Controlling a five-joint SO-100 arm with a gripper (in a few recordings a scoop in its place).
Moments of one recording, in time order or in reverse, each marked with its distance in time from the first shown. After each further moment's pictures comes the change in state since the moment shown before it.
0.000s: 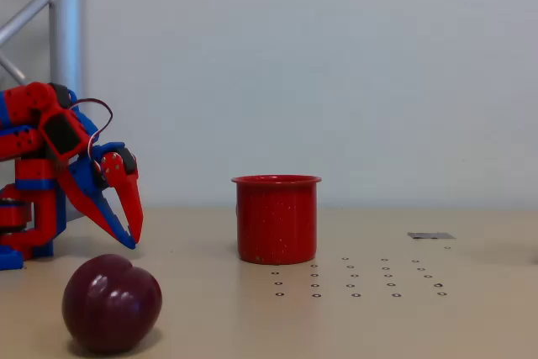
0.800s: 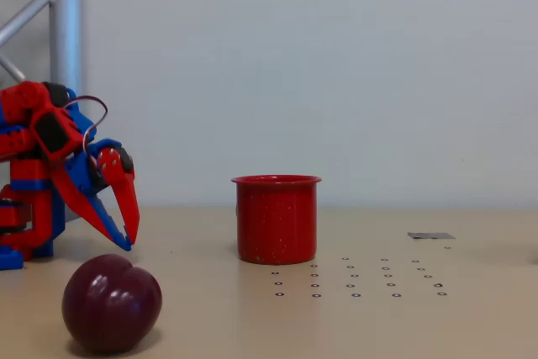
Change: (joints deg) arm 11.2 -4.7 -2.6 -2.5 -21.7
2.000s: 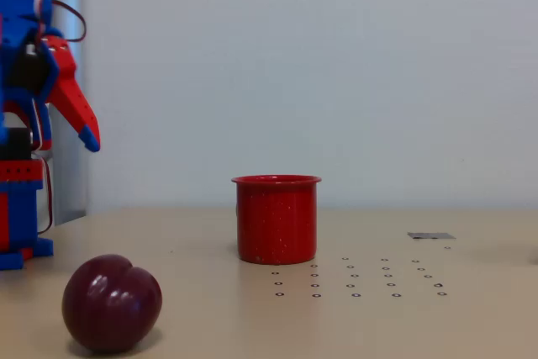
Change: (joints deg) arm 48.1 -49.9 -49.9 -11.9 -82.1
